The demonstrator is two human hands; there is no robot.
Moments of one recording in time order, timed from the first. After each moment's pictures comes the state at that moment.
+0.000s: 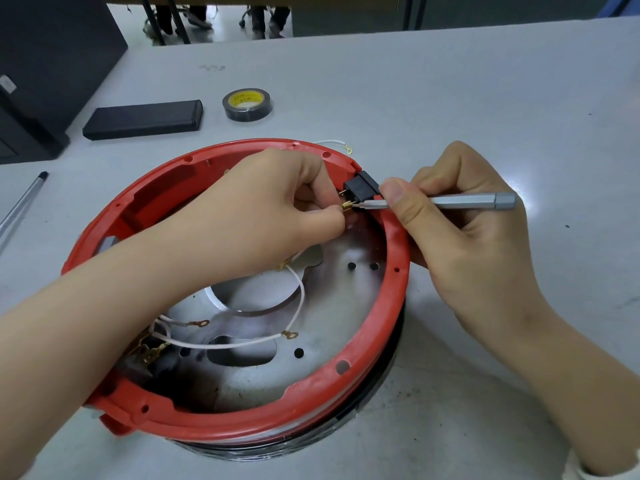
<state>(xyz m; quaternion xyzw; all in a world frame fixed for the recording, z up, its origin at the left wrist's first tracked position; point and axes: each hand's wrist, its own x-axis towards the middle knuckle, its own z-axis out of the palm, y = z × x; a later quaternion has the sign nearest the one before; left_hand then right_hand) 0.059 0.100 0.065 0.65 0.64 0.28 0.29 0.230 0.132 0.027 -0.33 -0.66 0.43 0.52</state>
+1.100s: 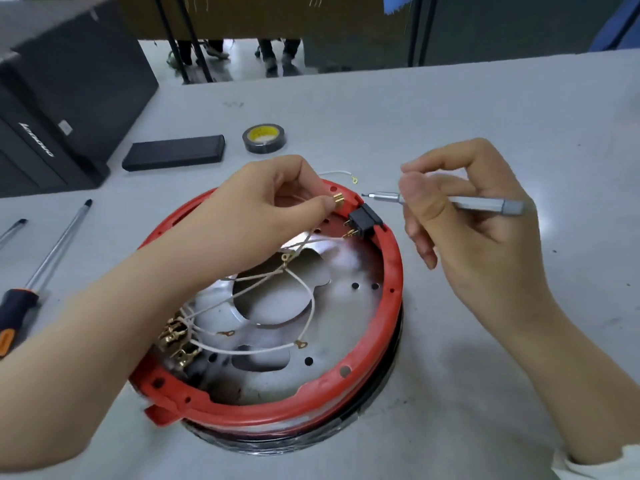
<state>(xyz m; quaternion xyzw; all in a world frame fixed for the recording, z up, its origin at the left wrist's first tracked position) 0.050 0.095 0.086 0.60 0.64 0.37 0.32 0.239 0.136 0.055 -0.25 -0.71 0.41 0.52</state>
